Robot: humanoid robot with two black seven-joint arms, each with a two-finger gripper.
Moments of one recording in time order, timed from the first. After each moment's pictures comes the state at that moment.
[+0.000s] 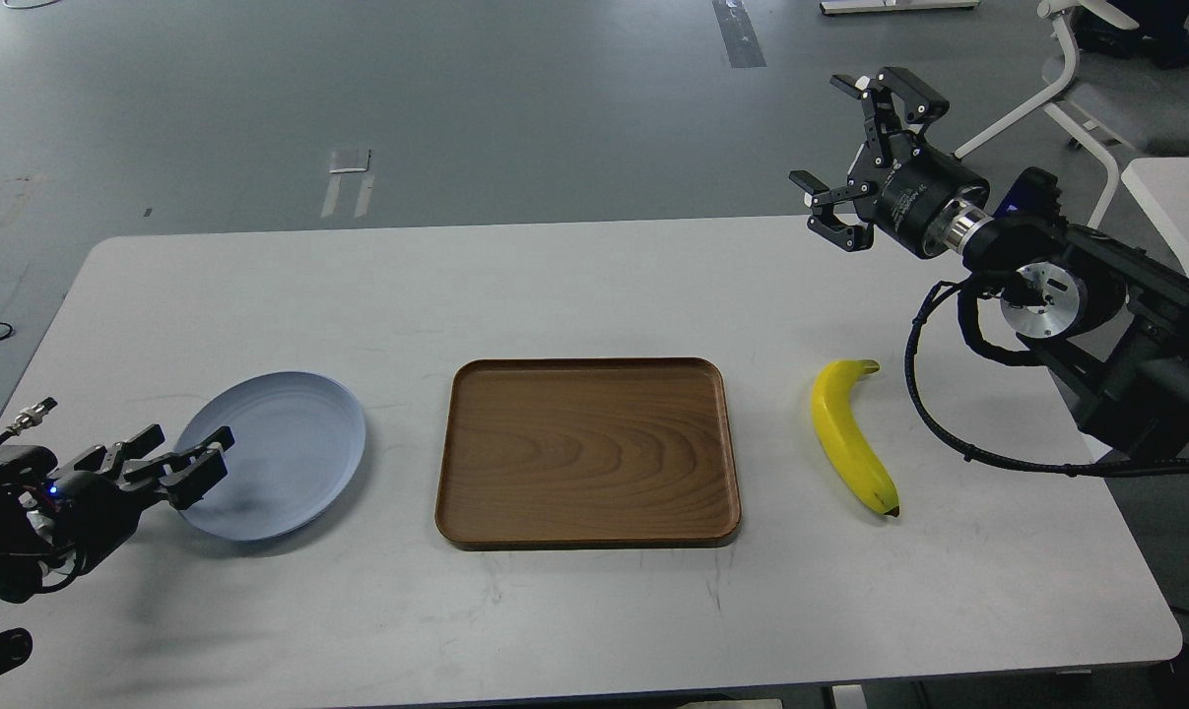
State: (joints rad) left arm -0.53 0.81 -0.02 -0.95 1.26 0.49 -0.38; right arm 0.94 -0.46 0.46 0.80 0.01 0.33 0.15
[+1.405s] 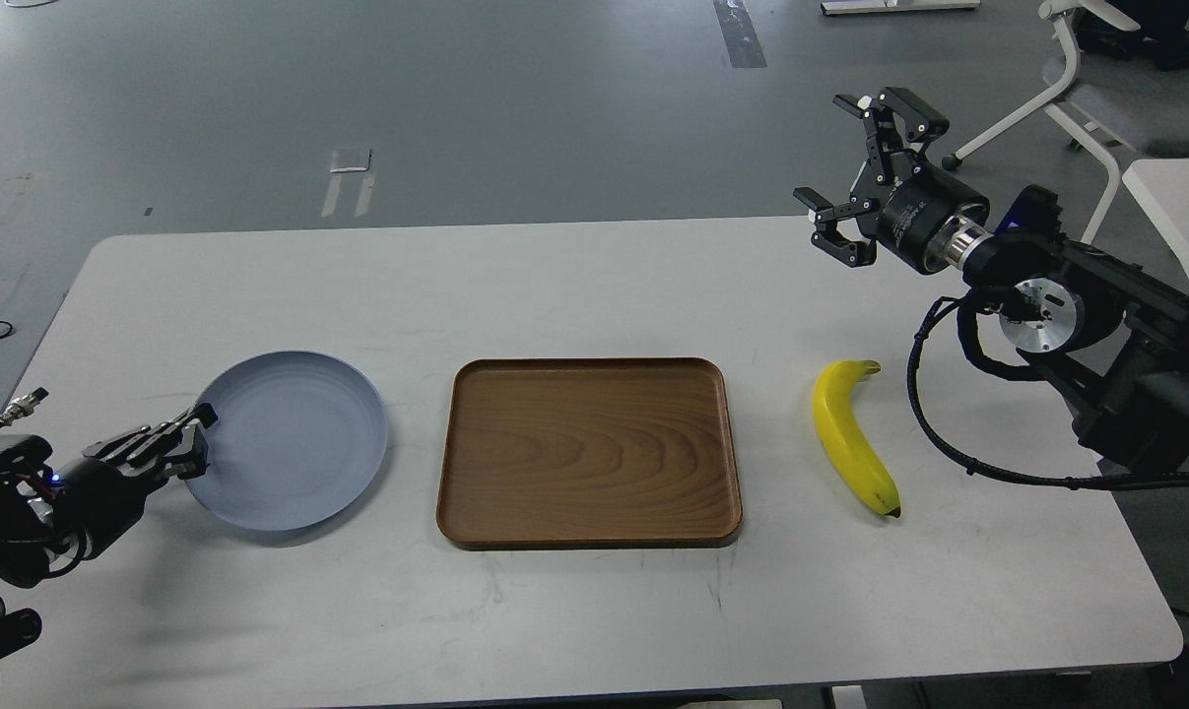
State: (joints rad) left arm -0.58 0.78 -0.02 -0.92 1.20 0.47 -0.48; right arm 0.91 -0.48 0.47 0.80 0.01 0.31 0.16
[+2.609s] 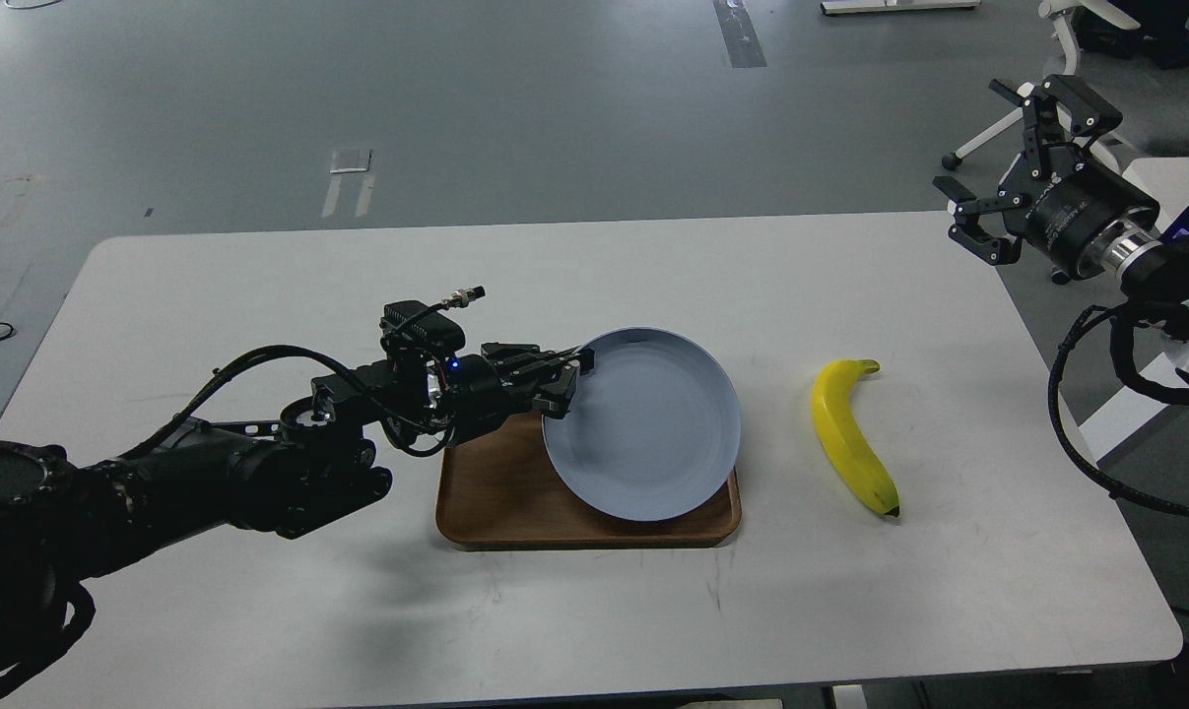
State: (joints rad) left arm -0.96 0.14 0.18 -0.71 1.29 0.27 -0.49; right arm 0.78 -0.74 0.55 0.97 0.01 0.31 0.18
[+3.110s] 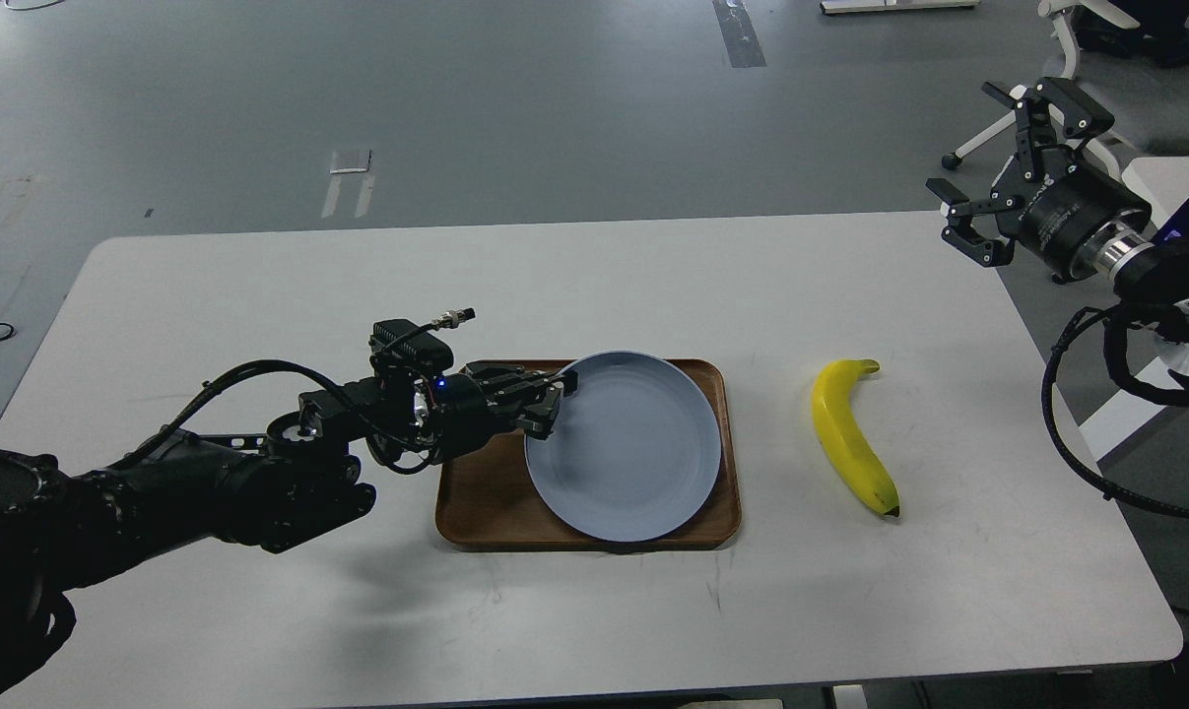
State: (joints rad) left arm -0.94 0.16 0.23 -0.71 1.29 0.28 -0.49; right arm 0.78 -0.74 0.55 0.98 0.01 0.31 0.18
